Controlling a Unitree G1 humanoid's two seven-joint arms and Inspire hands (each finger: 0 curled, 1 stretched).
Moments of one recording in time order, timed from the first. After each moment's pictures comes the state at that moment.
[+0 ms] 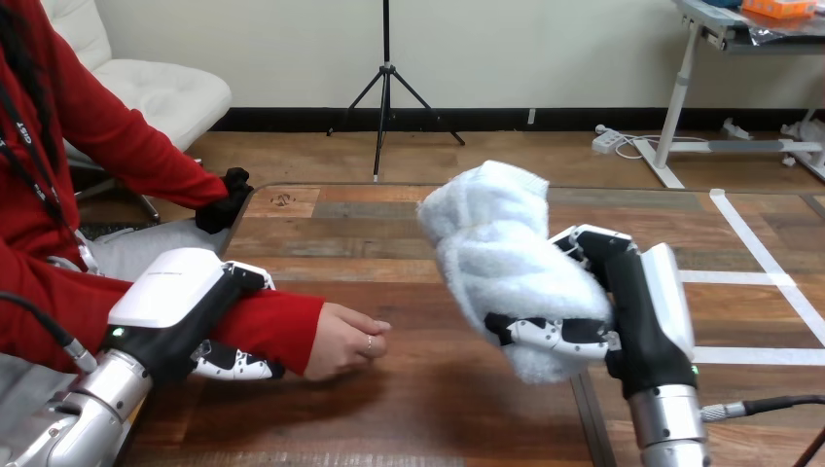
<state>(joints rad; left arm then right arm) -0.47 0.66 -0.41 1.09 0.70 -0.85 0.45 -0.10 -0.20 0.08 0.48 -0.41 -0.59 -0.35</state>
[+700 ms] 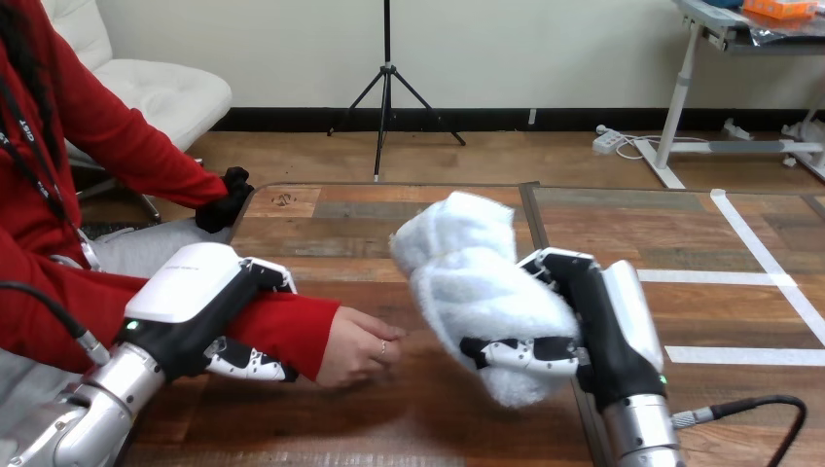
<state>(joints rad) -0.46 0.66 -0.40 1.02 0.67 -0.88 0.39 -0.13 -0.19 0.14 0.57 -0.44 -0.57 -0.34</state>
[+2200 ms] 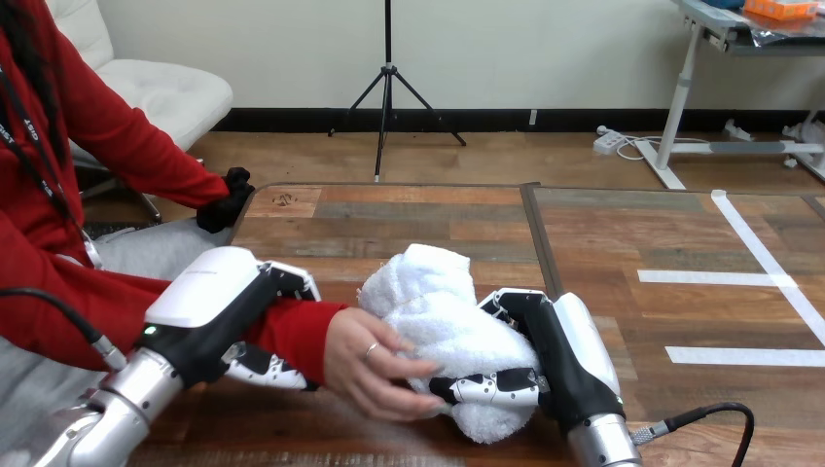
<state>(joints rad) -0.39 0.63 -0.34 0.91 0.63 -0.88 0.30 -0.20 -0.15 0.19 0.81 -0.47 -0.63 -0.36</state>
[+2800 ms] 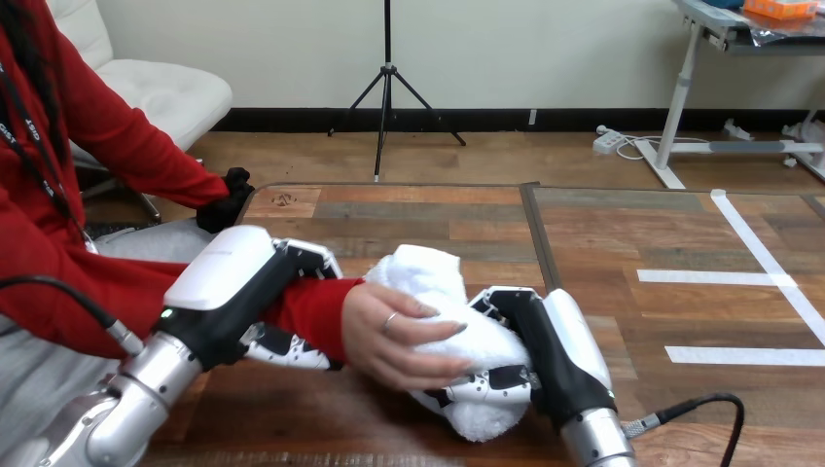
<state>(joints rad) -0.39 0.58 -0.32 0.81 0.56 -0.88 0.25 -0.25 -0.15 0.23 0.86 -0.48 -0.64 -0.36</state>
